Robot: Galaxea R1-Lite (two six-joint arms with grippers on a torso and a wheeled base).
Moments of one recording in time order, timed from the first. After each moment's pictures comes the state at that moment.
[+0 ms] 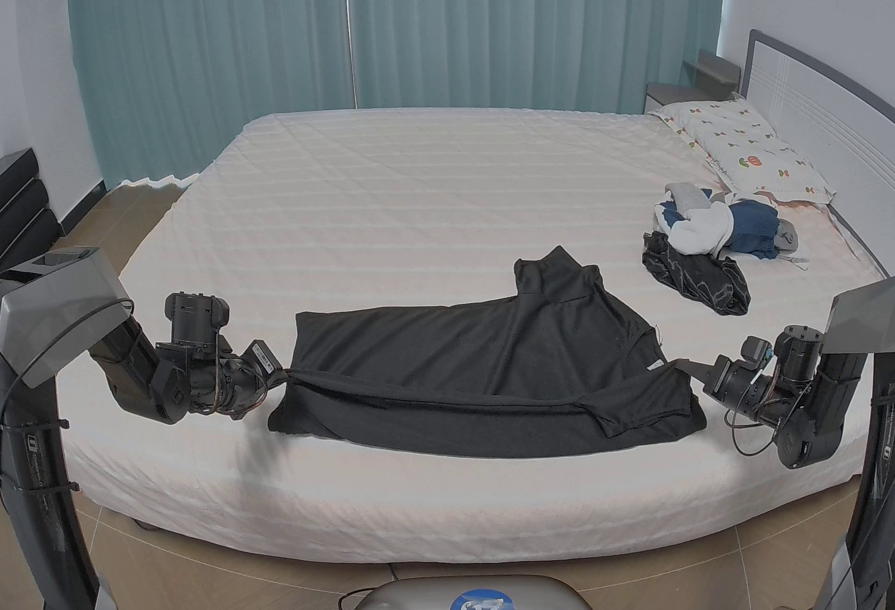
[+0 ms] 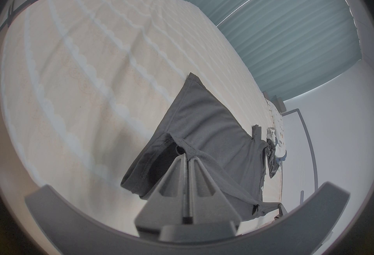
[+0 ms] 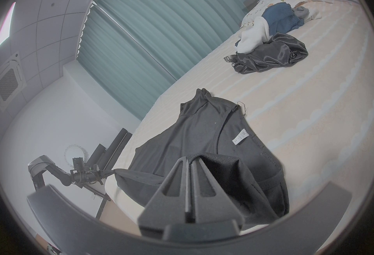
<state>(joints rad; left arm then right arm) -0.05 2.24 -0.87 -0.67 -0.25 -0.82 -0.10 2.37 -0.53 -1.54 0.58 0.55</state>
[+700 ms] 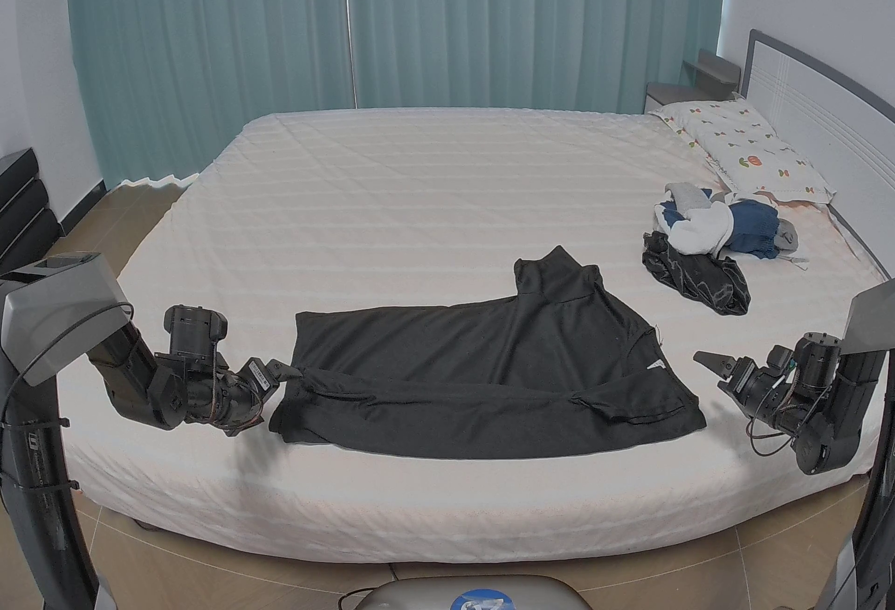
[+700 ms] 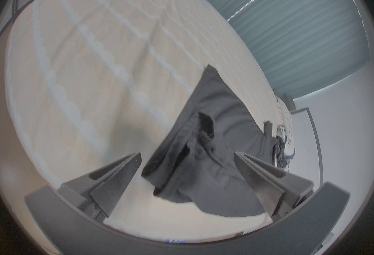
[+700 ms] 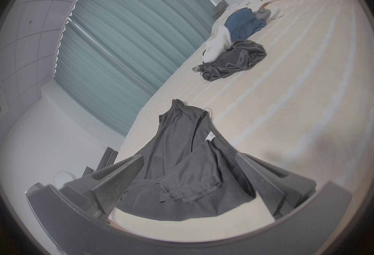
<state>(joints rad) -0.04 2.25 -0.85 -0.62 -0.25 -0.81 -0.17 2.32 -0.42 -1.54 0.46 0.64</state>
